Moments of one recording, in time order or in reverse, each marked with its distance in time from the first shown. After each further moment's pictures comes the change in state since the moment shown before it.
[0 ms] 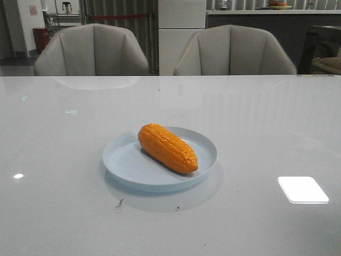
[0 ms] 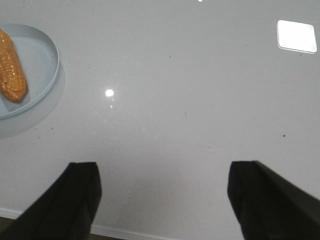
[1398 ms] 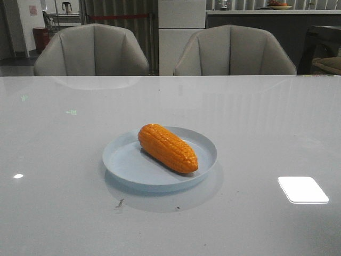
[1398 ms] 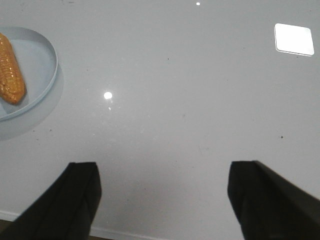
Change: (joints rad) left arm 0.006 -0.056 0.000 0.133 -0.008 0.000; right arm 0.000 -0.007 0.002 -0.002 -0.008 0.000
